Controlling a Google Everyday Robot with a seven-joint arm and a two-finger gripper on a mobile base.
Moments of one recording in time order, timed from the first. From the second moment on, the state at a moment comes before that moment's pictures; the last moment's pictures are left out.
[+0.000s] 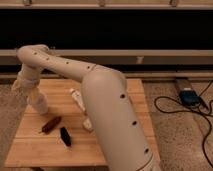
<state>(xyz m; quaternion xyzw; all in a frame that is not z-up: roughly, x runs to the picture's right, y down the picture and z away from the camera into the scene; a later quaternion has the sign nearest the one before) -0.412 0.037 0.732 -0.23 -0.42 -0.39 0.79</state>
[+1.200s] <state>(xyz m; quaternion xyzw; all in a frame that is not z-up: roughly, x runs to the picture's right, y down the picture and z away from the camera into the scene) -0.264 0.123 0.688 -0.24 -0.27 -0.44 0.82</state>
